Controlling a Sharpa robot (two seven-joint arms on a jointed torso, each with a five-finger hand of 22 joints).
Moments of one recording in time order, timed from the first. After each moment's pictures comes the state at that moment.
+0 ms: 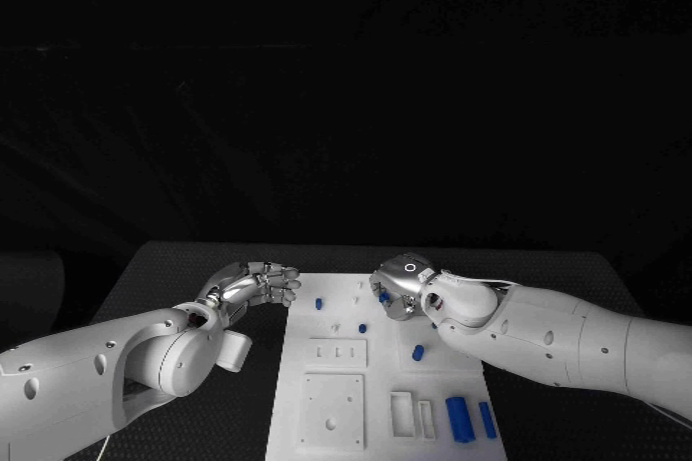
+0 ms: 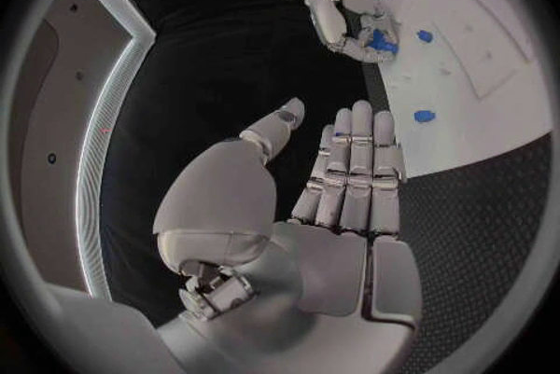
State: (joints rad) left arm 1.28 -0.81 -0.20 1.49 -0.03 -0.31 0.31; left_hand 1.09 -0.07 0.48 -0.23 0.06 0.78 0.18 0.38 0.43 1.15 0.12 0.15 0.12 1.01 0.07 0.48 0.60 0.04 0.83 -0.02 0.39 1.31; right arm 1.23 -0.59 -0.17 1.17 -1.88 -0.40 -0.12; right_hand 1.14 -0.15 0.85 -0.29 0.05 1.02 0.11 0.41 0.47 1.26 0.07 0.12 0.11 1.34 -0.05 1.03 0.88 0.21 1.22 -0.02 0.82 1.31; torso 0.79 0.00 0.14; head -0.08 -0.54
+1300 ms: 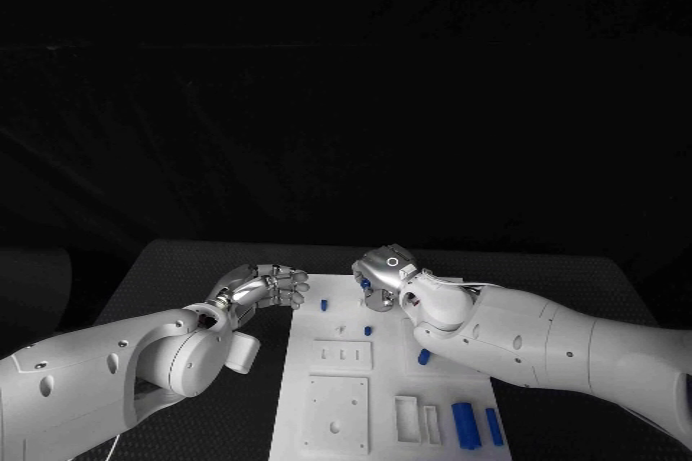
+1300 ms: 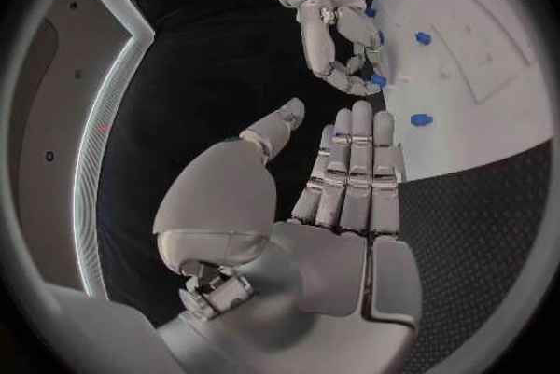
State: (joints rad) left arm 1.28 -0.80 -0.19 1.48 -0.03 -0.30 0.31; left_hand 1.09 -0.07 0.48 -0.23 0.06 0.78 0.18 0.37 0.43 1.15 0.12 0.14 0.12 1.01 0.07 0.48 0.60 0.04 0.83 -0.02 0.39 1.31; right arm 1.23 -0.47 -0.17 1.10 -1.94 -0.51 -0.24; right_hand 1.15 -0.15 0.86 -0.29 0.05 1.03 0.10 0.41 0.47 1.26 0.07 0.11 0.12 1.34 -0.05 1.04 0.87 0.21 1.22 -0.02 0.84 1.31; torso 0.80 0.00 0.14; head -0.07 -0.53
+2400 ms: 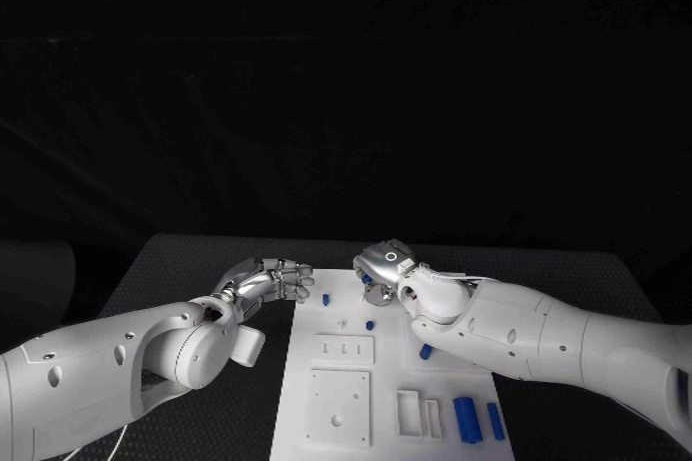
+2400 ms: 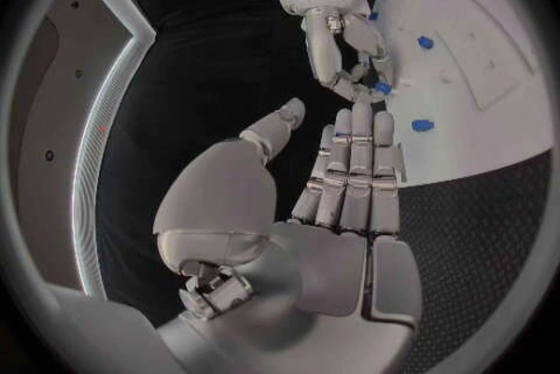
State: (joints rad) left arm 1.28 -0.79 -0.19 1.49 -0.03 -0.30 0.31; left_hand 1.09 -0.07 0.48 -0.23 0.06 0.78 0.18 0.37 0.43 1.15 0.12 0.14 0.12 1.01 0.07 0.48 0.60 0.04 0.83 -0.03 0.39 1.31; right arm 1.23 -0.43 -0.17 1.06 -1.95 -0.48 -0.24; right_hand 1.14 -0.16 0.87 -0.28 0.05 1.03 0.10 0.41 0.47 1.26 0.07 0.11 0.13 1.34 -0.05 1.04 0.87 0.21 1.22 -0.02 0.84 1.31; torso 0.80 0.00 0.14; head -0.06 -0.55
